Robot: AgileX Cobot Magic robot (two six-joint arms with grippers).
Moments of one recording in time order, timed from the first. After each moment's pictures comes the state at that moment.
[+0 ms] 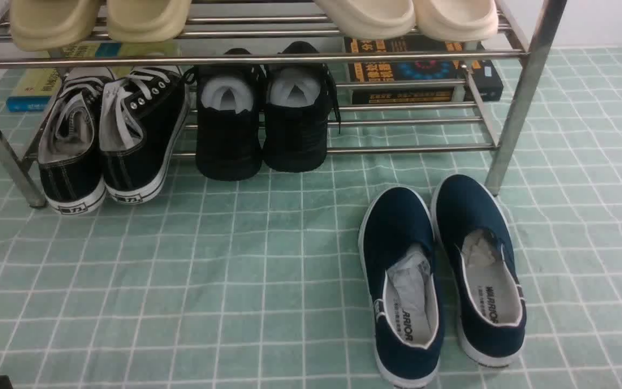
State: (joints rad) right arm -0.01 -0.01 0.01 0.05 0.39 0.00; left arm -0.03 -0.01 0.02 0.16 0.36 -0.18
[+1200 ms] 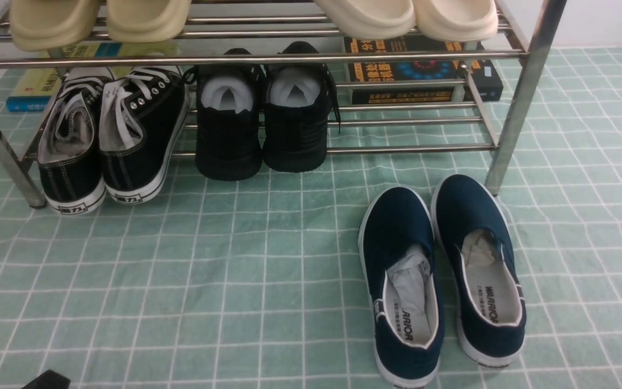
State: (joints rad) right arm -0.01 -0.01 0.01 0.05 0.39 0.00; left arm -0.03 -0.01 0.02 -0.43 0.38 -0.78
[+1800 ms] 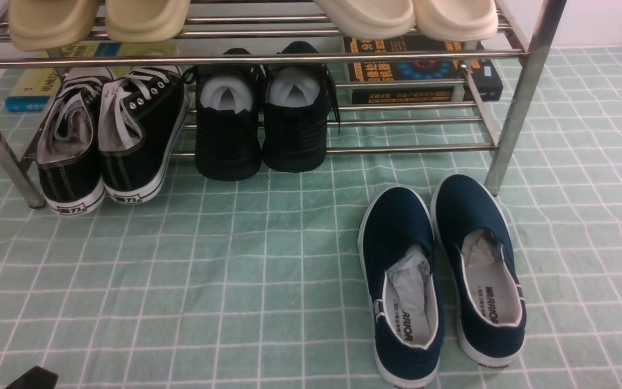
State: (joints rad) right arm -0.01 -0.01 0.01 0.05 0.39 0.00; left arm -0.03 -0.01 0.03 -0.28 0.34 -0.80
